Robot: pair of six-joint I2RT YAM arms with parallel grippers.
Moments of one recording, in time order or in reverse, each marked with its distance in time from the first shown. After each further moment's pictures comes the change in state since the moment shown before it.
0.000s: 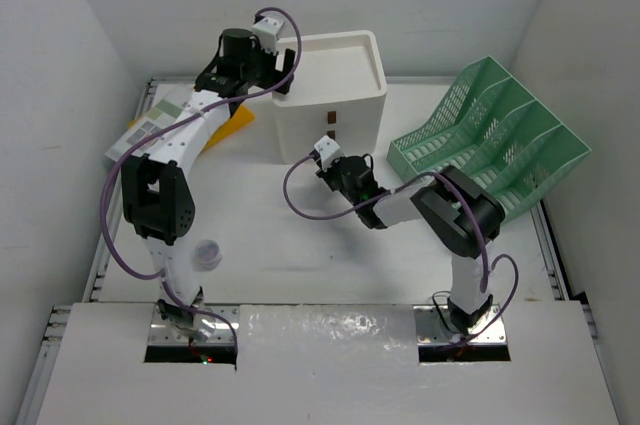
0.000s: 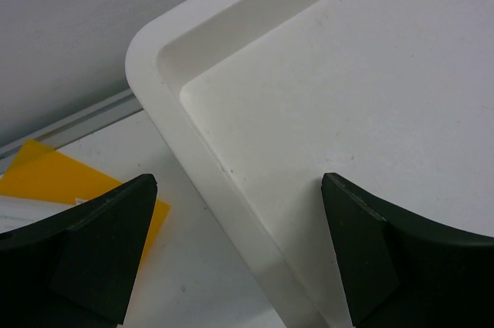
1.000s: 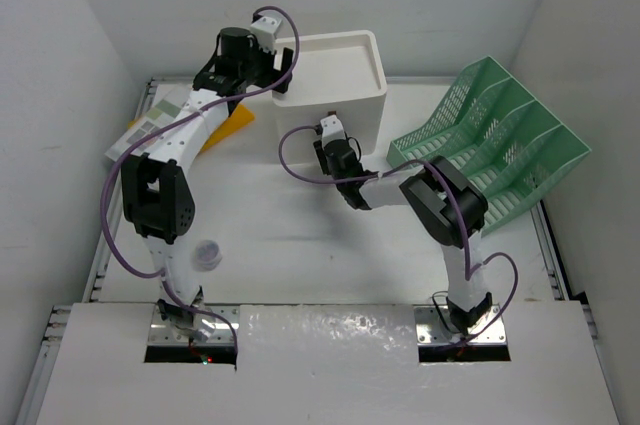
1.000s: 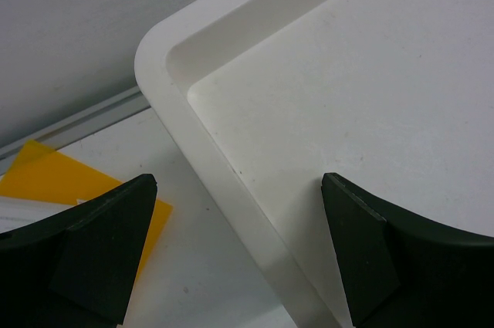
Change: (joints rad) left arm 0.011 0.009 0.013 -0.006 0.014 0.002; right arm -0.021 0.086 0.226 -0.240 0.248 0.236
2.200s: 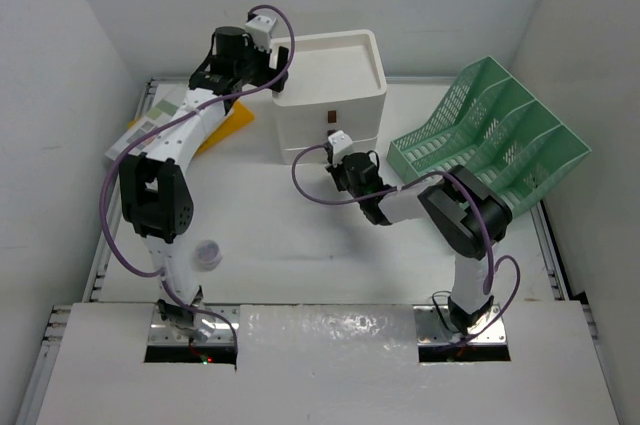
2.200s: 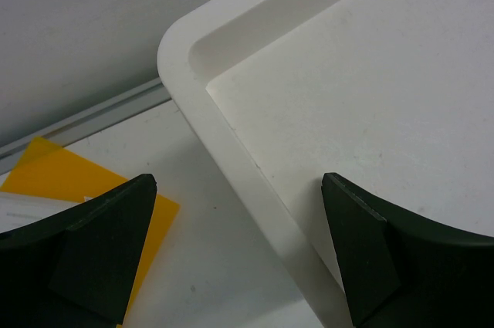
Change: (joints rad) left arm 0.024 0.001 0.000 0.001 0.015 0.000; right arm -0.020 -0.150 -0.251 0.119 -0.239 -0.074
